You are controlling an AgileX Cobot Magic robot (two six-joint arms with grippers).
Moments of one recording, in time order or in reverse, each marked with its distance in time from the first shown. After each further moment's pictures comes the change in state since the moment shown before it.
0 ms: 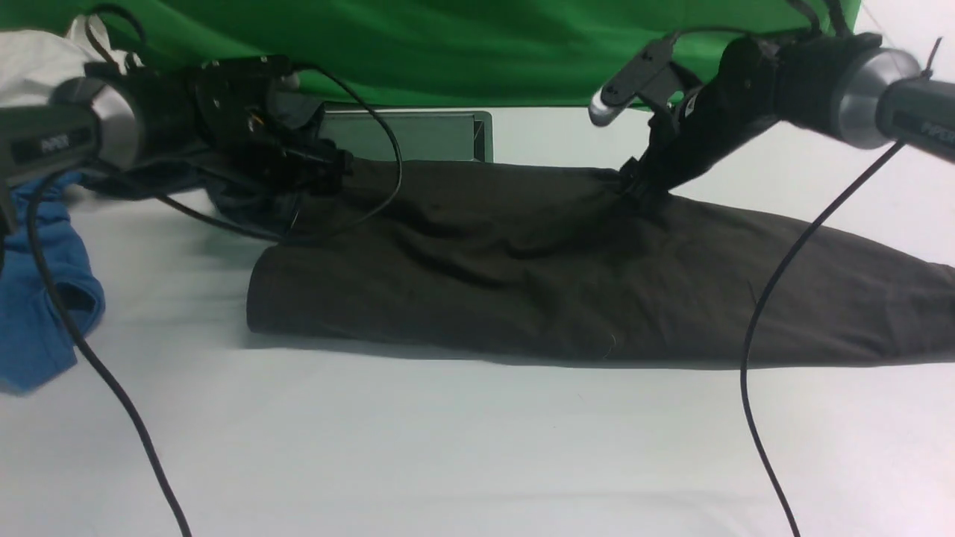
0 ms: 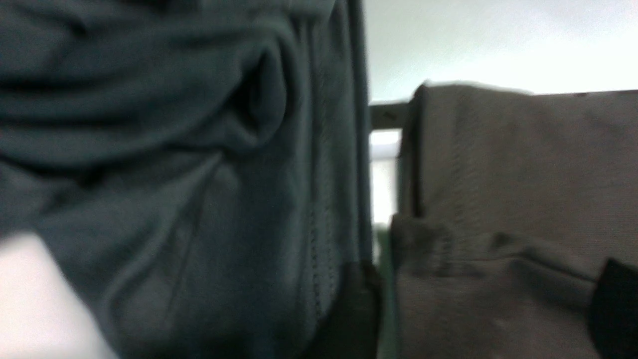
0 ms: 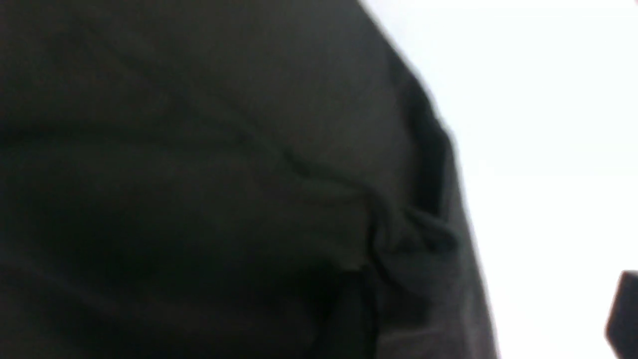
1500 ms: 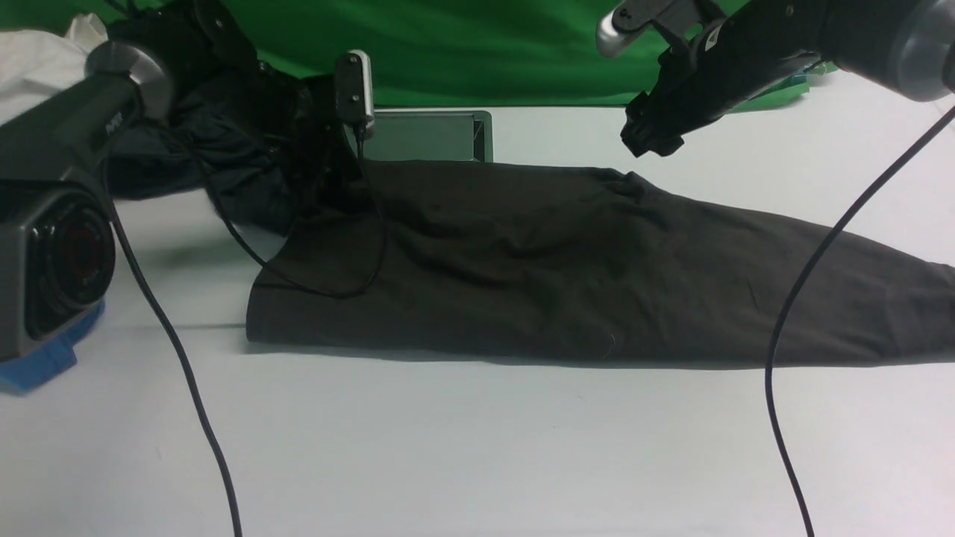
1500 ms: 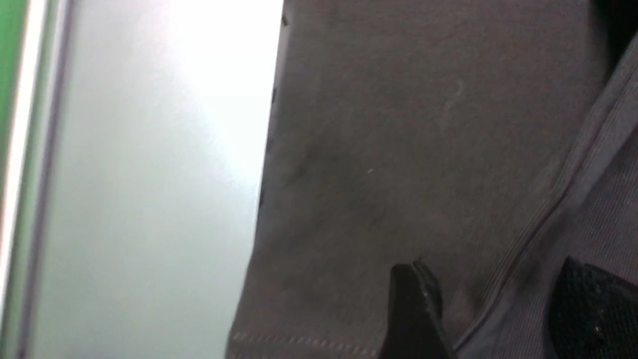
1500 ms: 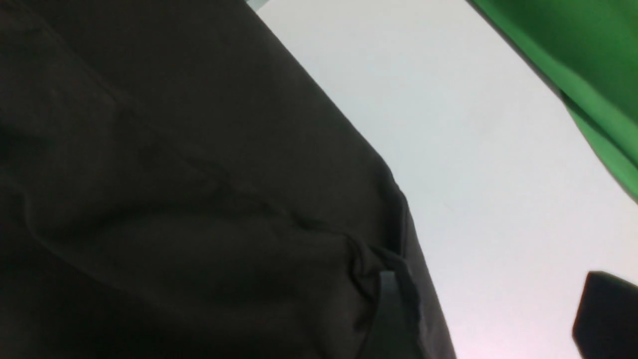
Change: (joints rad) right arm 0.007 -0.106 -0.018 0.073 0.071 0.003; left arm 0.040 0.336 -0.593 -0.226 0.638 1.458
